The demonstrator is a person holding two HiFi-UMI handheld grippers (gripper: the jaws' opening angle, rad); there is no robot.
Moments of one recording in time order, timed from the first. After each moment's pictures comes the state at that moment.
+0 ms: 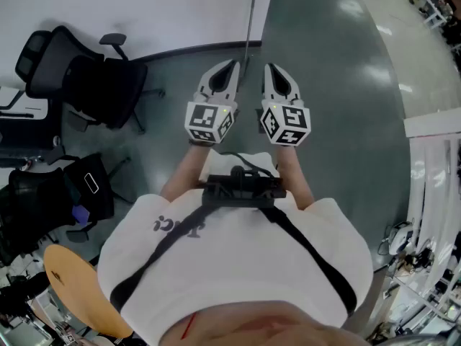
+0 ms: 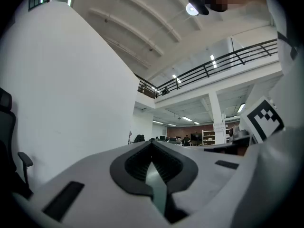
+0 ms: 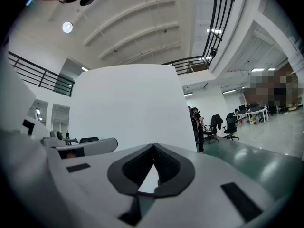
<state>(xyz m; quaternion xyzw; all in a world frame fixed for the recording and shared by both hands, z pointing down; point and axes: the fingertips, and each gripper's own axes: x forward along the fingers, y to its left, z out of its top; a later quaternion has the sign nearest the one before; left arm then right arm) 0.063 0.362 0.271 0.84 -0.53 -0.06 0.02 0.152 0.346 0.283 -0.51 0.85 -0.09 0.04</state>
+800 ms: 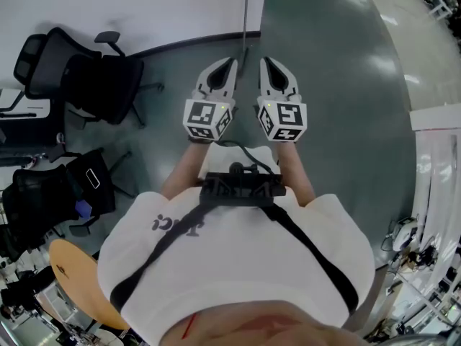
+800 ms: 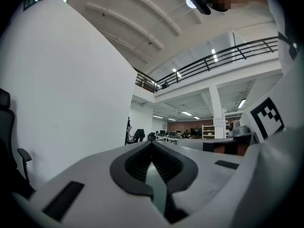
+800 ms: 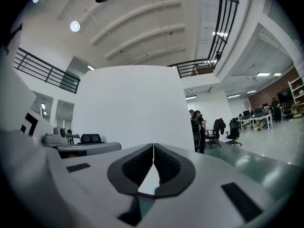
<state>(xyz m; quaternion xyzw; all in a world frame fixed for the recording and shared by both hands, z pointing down) 0.097 0.355 0.298 0.84 -0.54 -0.04 0.03 0.178 0.341 0.293 -0.49 0.87 -0.05 0.04</state>
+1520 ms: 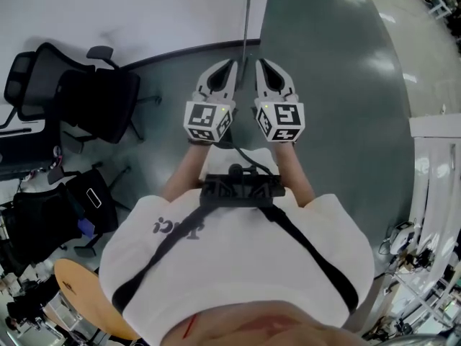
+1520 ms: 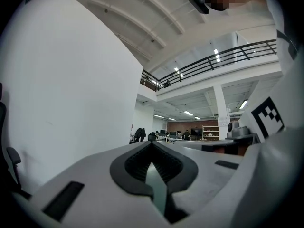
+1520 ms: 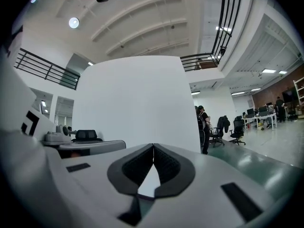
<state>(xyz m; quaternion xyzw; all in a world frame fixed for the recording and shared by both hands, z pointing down) 0.074 0.226 0.321 0.85 -0.53 -0.04 0.04 0.143 0.214 0.320 -0.48 0.87 -0.06 0.01</state>
